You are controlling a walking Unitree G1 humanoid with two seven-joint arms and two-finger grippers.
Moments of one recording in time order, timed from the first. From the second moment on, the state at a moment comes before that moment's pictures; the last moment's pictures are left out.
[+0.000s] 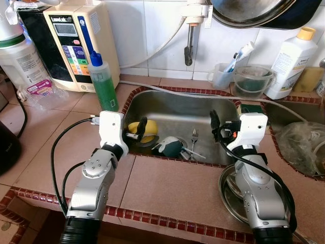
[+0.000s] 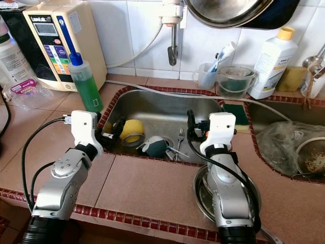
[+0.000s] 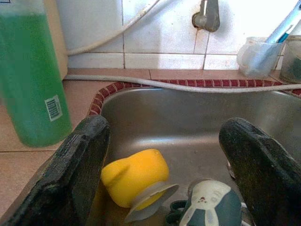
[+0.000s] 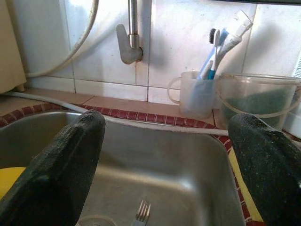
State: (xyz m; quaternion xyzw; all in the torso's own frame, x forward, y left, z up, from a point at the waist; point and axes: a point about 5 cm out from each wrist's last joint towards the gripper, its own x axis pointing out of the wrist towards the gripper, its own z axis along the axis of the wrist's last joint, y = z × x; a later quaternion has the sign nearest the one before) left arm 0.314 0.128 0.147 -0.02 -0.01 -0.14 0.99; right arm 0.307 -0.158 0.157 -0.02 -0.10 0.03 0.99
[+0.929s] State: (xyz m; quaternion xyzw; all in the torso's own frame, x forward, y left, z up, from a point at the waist) left arm 0.311 0.124 0.145 -0.01 -0.01 -0.14 0.99; right arm 0.307 -0.153 0.149 -0.03 -0.08 0.05 0.99
